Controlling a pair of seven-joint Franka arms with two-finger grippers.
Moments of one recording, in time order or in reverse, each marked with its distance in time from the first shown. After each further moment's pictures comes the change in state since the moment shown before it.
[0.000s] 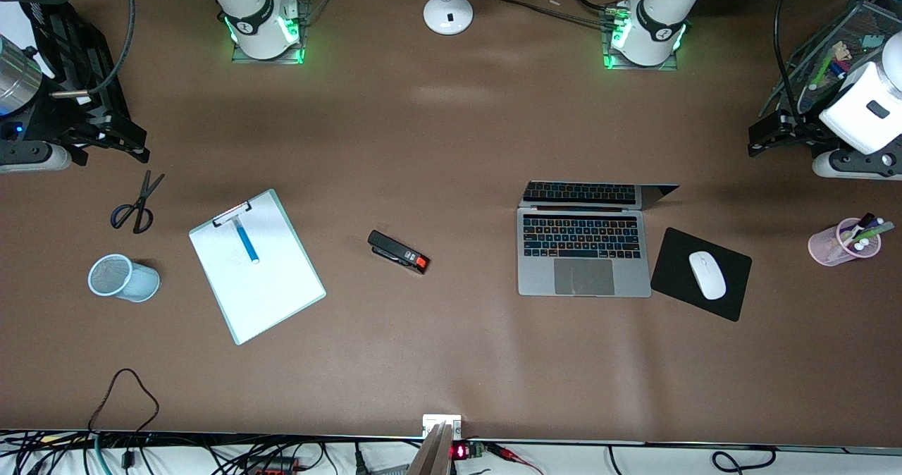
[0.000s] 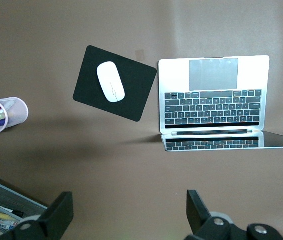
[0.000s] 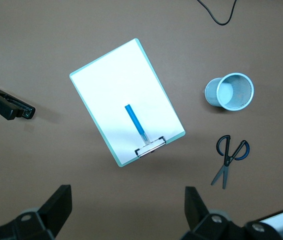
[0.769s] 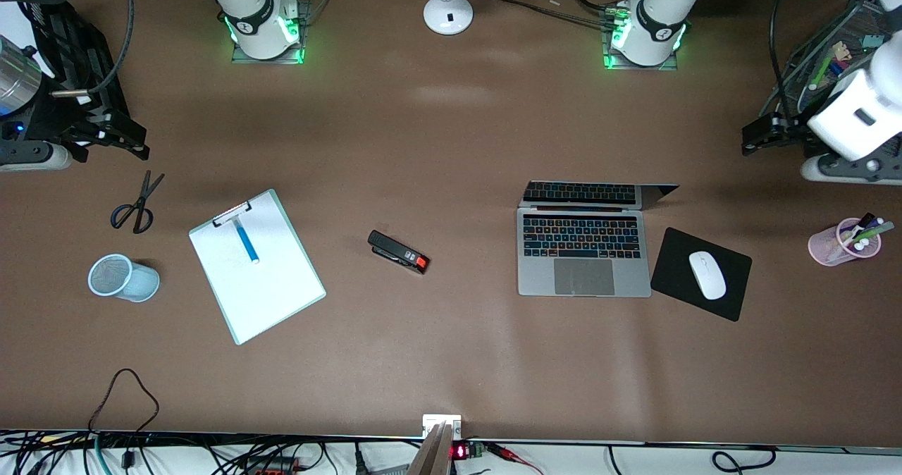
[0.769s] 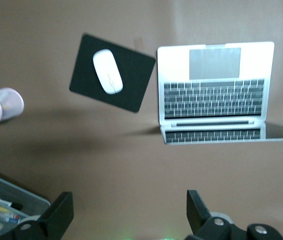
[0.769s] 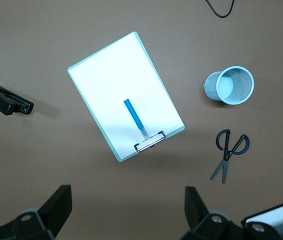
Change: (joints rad) left arm -0.006 0.035 -0.003 0.000 0.000 -0.051 0.000; right arm -0.002 0.000 -0.002 0.001 0.000 -0.024 0.001
